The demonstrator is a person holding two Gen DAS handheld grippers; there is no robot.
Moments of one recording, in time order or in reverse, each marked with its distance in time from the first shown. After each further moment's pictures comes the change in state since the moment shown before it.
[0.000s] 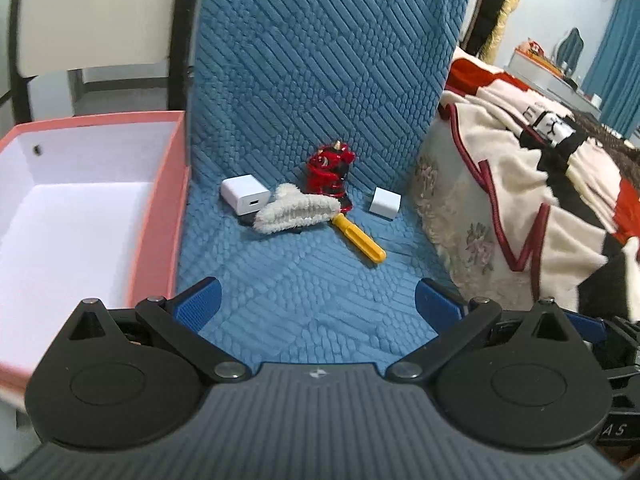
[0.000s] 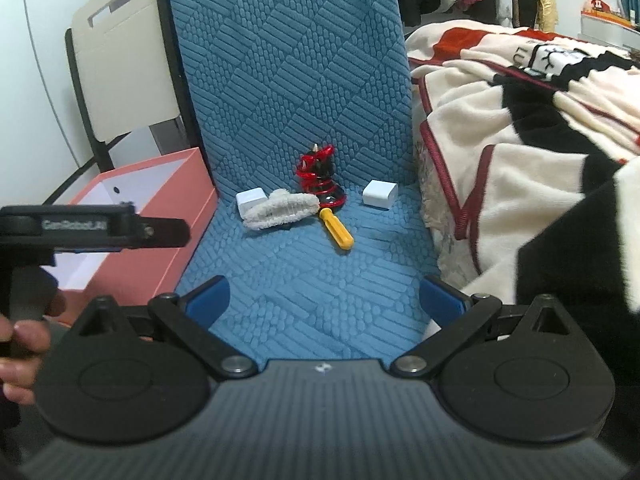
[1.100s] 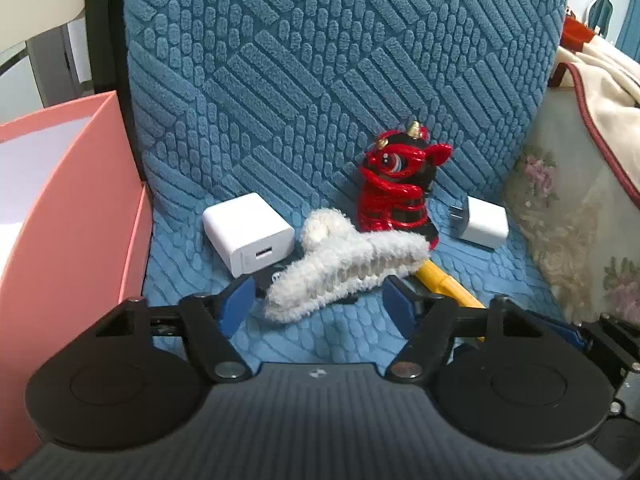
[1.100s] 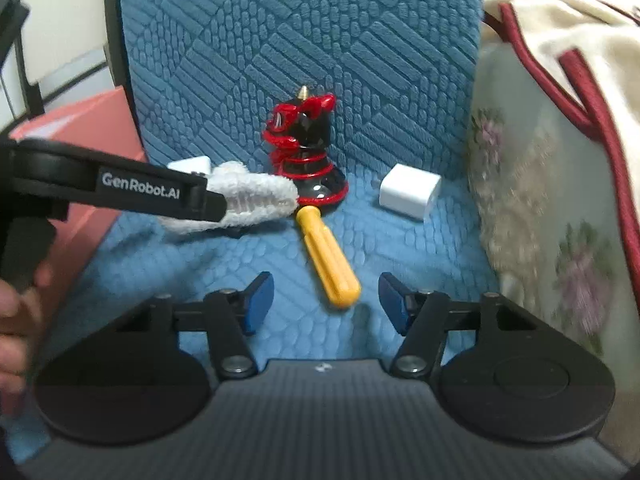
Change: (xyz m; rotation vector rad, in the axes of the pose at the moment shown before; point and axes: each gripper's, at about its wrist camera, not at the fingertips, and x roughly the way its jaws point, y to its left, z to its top) left arm 0.199 0.035 0.049 0.050 0.068 0.097; right arm 0.199 0.000 0.017 -0.149 0.087 -0.055
